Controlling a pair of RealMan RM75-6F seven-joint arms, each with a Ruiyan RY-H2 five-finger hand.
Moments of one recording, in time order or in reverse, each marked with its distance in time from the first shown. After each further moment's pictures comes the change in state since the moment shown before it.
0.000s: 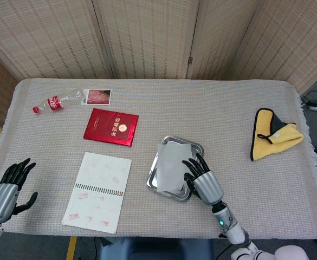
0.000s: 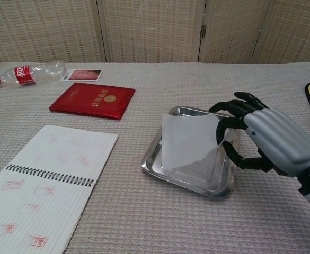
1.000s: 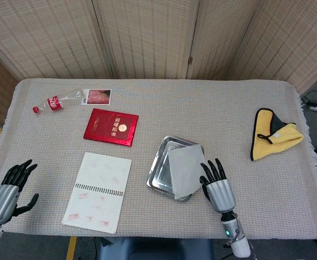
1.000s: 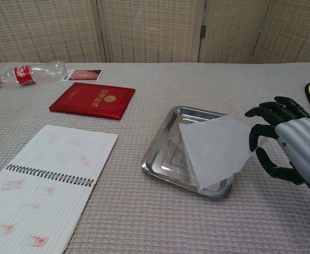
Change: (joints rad) left arm 0.000 0.017 0.012 -0.018 0.021 0.001 -0.023; right arm -0.141 0.031 0.011 -0.136 0.043 0.048 -0.292
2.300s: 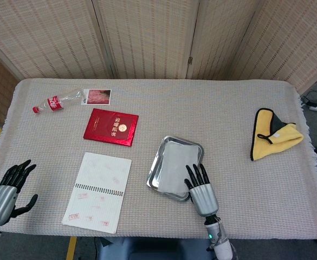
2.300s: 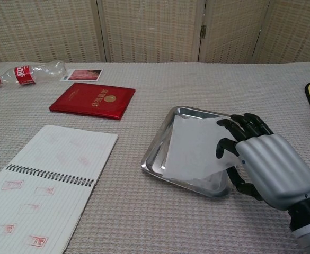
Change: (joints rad) left arm 0.006 0.014 0.005 -0.006 0.016 0.019 -0.016; right arm -0.014 -0.129 0.012 0.007 0.000 -0.079 -0.154
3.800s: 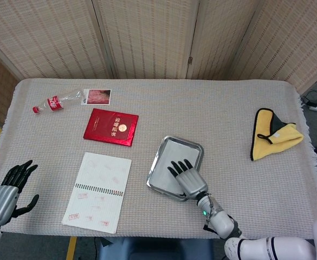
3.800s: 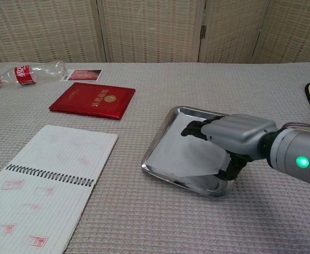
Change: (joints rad) left arm -0.003 -0.004 0.003 0.004 0.006 -0.002 -0.006; right arm 0.407 0.525 0.145 -0.910 0.840 -0.562 -0.616
